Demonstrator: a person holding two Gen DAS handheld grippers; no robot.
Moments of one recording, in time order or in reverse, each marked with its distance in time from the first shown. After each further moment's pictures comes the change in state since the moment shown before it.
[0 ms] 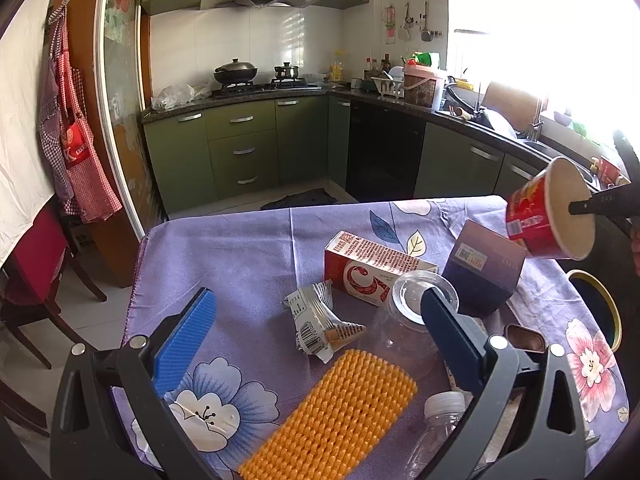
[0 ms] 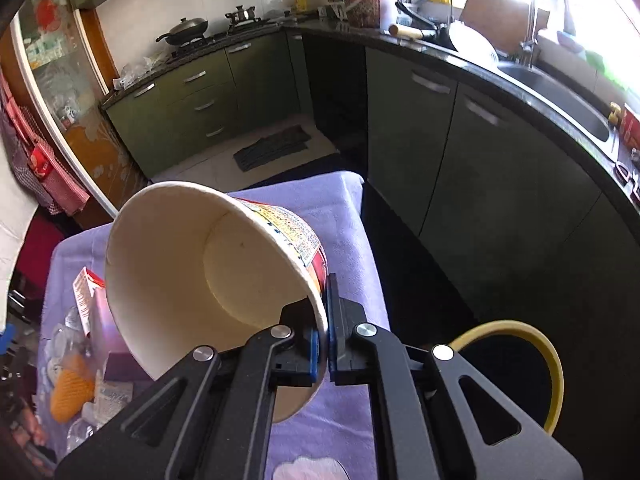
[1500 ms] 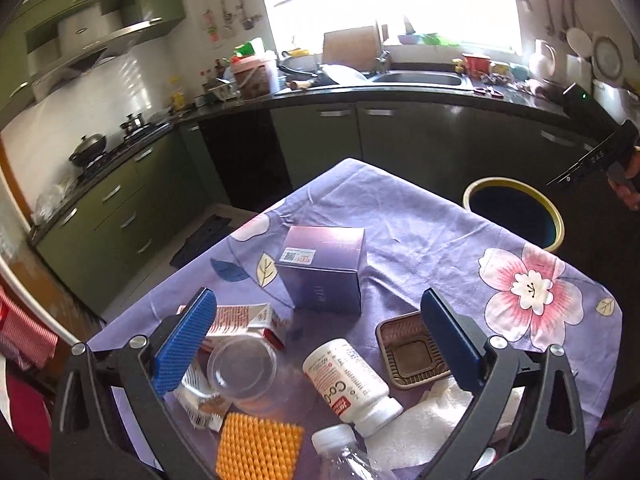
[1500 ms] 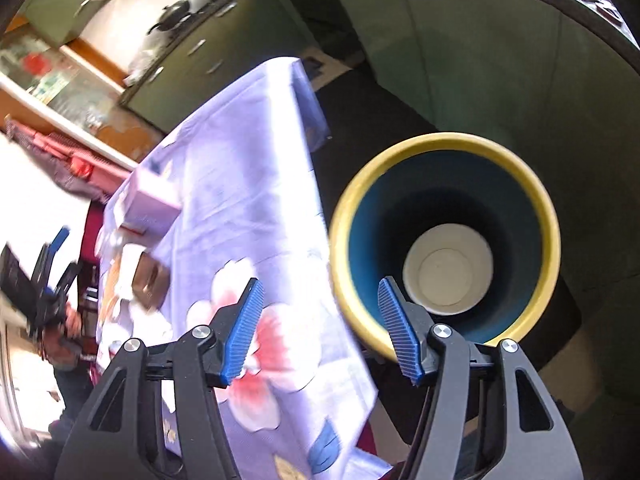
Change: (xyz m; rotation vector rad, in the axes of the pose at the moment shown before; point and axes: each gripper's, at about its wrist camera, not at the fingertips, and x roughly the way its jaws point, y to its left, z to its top) left arm 0.006 -0.133 0.031 0.527 0.036 -0.353; right arm -0.086 -0.130 -0.162 0.127 0.191 0.262
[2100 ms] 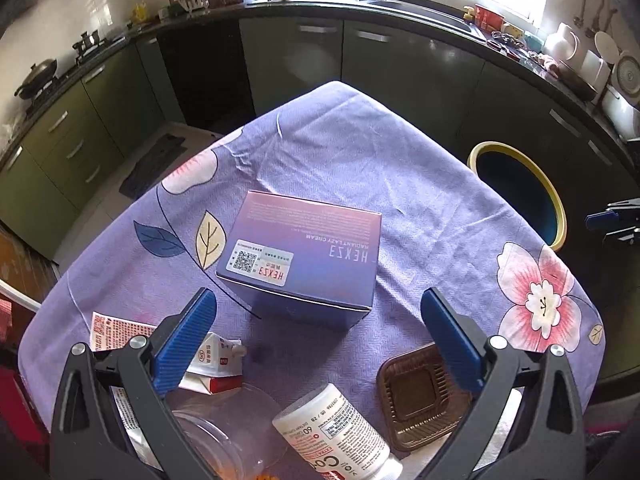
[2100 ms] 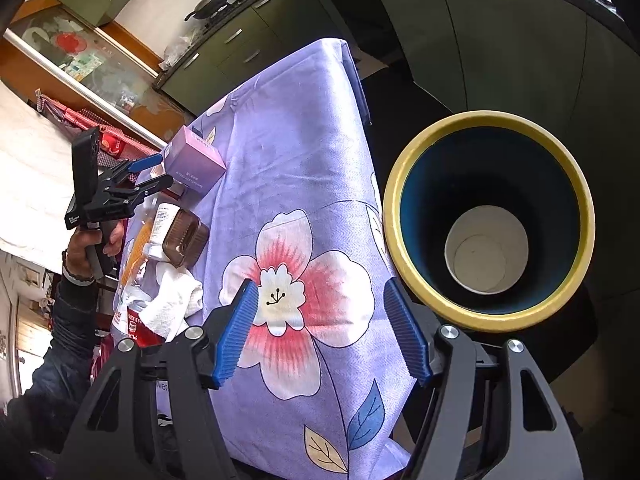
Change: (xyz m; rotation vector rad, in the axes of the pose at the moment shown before) left arm 0.108 0.018 0.020 -0.123 0.318 -0.177; right arm 0.014 0.022 -0.010 -0.036 0.011 0.074
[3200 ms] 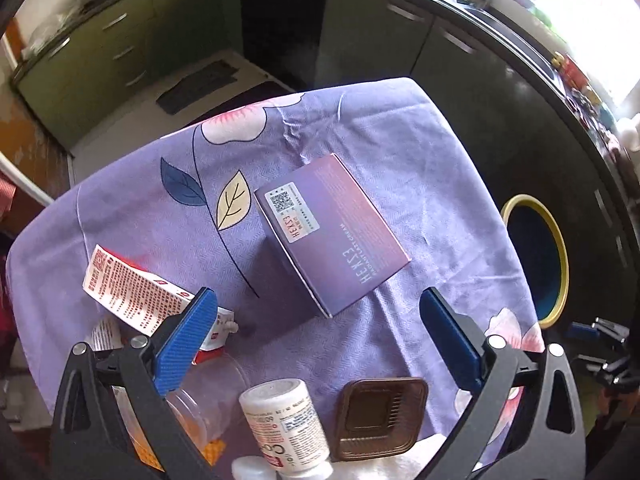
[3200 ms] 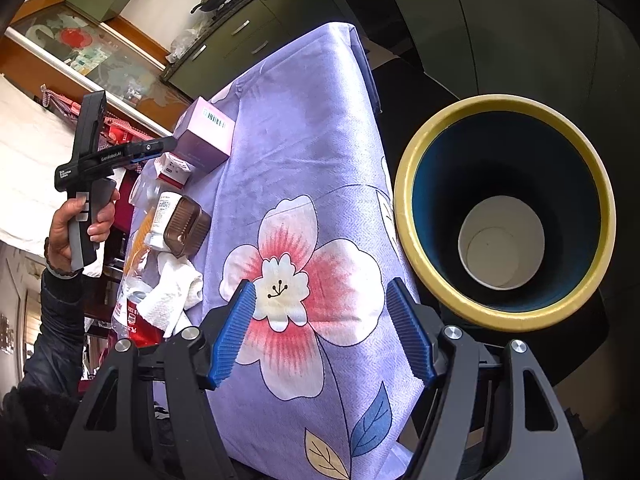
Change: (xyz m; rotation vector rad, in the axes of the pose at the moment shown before) left arm 0.007 0.014 0.026 -0.369 0.146 0.058; right arm 0.030 -0.007 -0.001 -0.021 0.025 0.048
